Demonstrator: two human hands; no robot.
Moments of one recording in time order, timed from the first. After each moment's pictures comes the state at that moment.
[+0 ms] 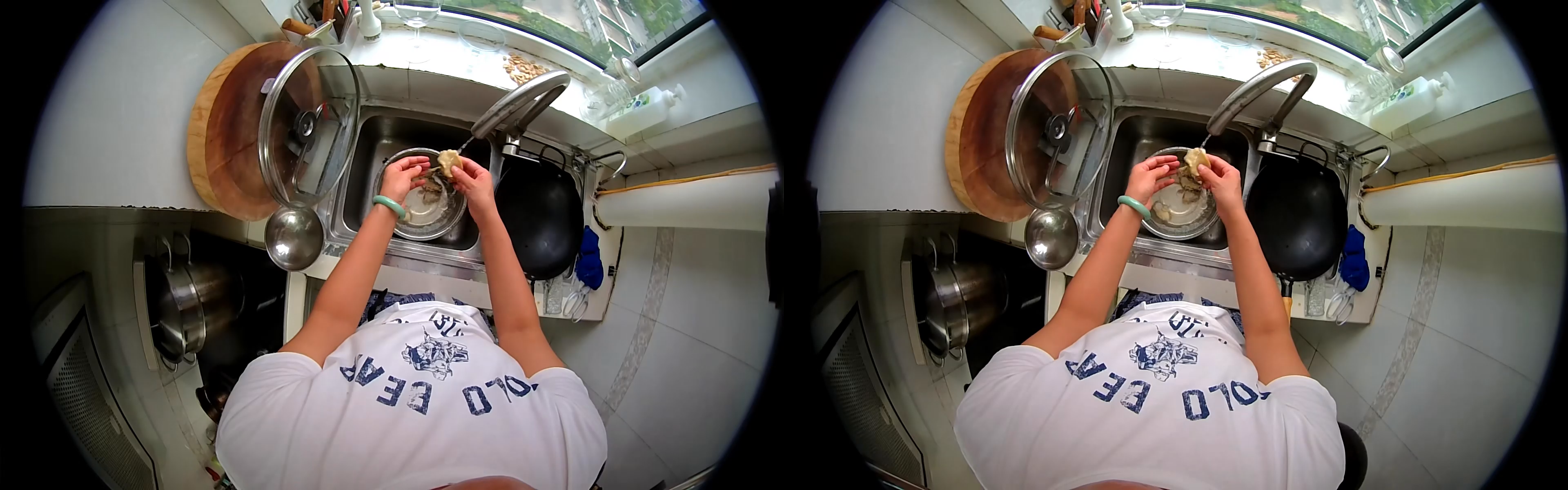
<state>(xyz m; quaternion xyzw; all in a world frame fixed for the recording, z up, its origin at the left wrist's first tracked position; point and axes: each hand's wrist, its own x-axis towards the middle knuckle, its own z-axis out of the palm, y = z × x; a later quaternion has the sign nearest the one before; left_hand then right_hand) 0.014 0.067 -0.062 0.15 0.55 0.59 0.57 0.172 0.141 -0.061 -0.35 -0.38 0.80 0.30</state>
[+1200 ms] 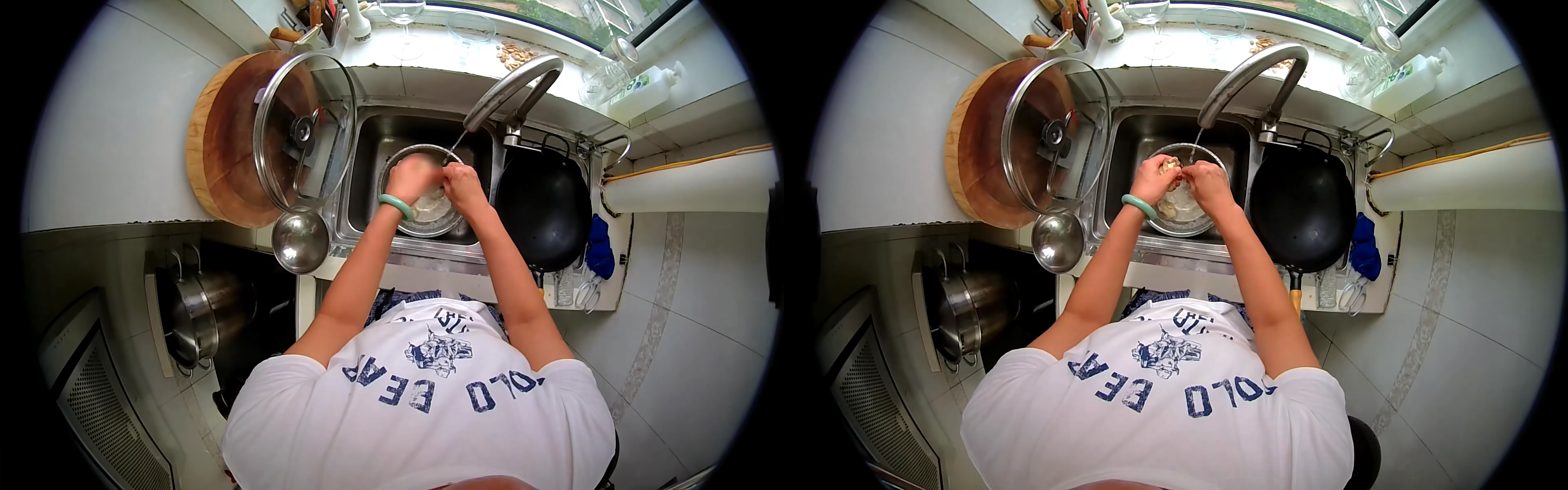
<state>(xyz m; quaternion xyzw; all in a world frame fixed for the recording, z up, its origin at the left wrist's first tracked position) 0.018 0.073 -0.068 0.46 0.72 0.38 0.35 0.159 0.128 -0.050 -0.32 -0.86 0.30 0.25</state>
